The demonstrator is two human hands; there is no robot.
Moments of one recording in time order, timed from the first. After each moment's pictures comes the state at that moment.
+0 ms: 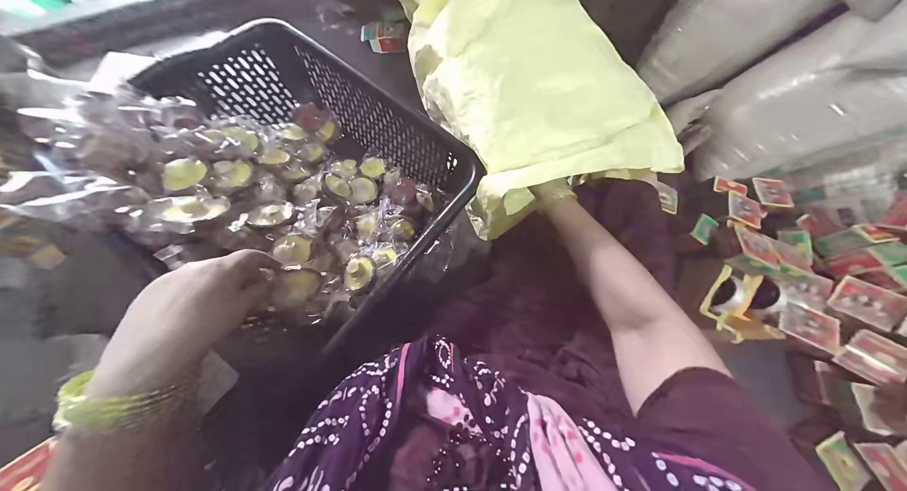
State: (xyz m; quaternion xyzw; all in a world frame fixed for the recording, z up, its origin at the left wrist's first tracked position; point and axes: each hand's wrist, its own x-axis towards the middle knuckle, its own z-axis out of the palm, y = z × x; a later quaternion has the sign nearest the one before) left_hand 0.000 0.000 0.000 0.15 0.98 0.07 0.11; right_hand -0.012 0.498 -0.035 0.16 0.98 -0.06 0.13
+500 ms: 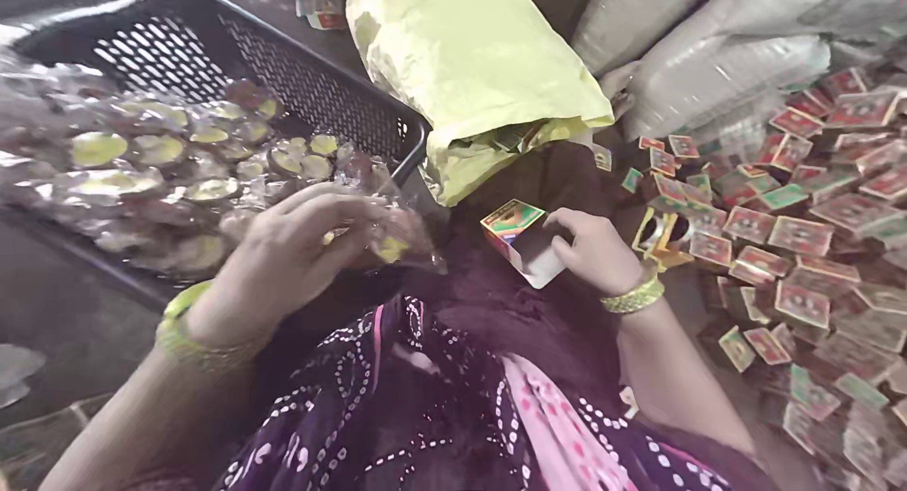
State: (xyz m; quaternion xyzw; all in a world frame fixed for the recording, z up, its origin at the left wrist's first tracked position) left_hand 0.068 0.137 0.057 0.50 0.74 0.44 -0.08; right_hand 0.237 0.501 0.037 0.08 0.98 -0.18 -0.01
